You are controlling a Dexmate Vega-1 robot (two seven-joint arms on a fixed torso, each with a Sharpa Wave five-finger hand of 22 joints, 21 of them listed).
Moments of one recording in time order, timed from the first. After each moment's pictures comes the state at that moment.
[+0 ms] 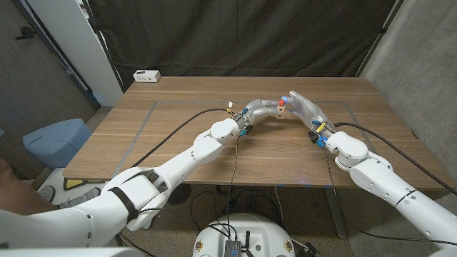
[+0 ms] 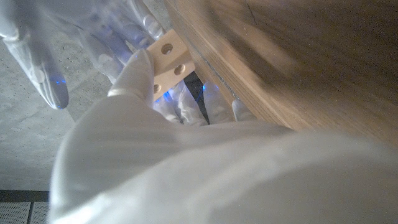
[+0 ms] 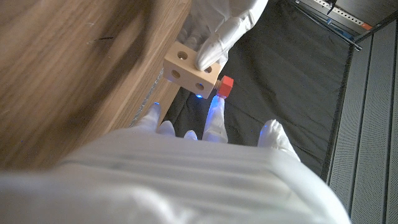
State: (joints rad) left arm 0.49 0.16 0.77 -0.99 -0.27 -0.26 -0.10; left_hand 0.98 0.03 0.34 -0.22 0.27 0.90 -0.18 0.22 0.21 0.91 -0.21 0.25 0.44 0.50 -0.05 0.24 0.27 0.11 0.13 0.21 0.19; right arm -1.06 -0.75 -0.33 -1.77 0.56 0.11 -0.08; right_hand 0.23 0.10 0.27 -0.12 0.18 0.54 -0.05 0.17 0.19 -0.17 -0.07 0.17 0.18 -0.17 0.14 0.18 0.19 0.07 0.17 0.17 0.17
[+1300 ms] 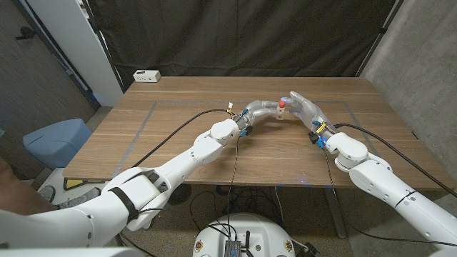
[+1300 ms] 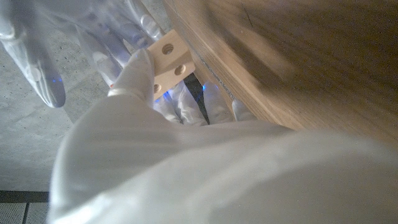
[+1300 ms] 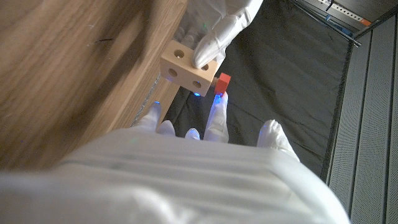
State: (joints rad) left arm 0.49 0.15 0.77 -0.98 -0.27 -0.26 -0.10; left_hand 0.98 0.03 0.34 -0.22 0.27 0.90 -0.18 0.22 0.21 0.91 -0.21 0.25 0.44 0.50 -0.05 0.24 0.27 0.11 0.13 0.21 0.19; right arm -1.07 -0.74 -0.33 -1.76 0.57 0.12 -0.08; right_hand 0.22 0.11 0.27 -0.12 0.18 0.68 -0.04 0.21 0.19 -0.11 -0.11 0.20 0.18 -0.17 0.12 0.20 0.19 0.09 0.17 0.19 0.17
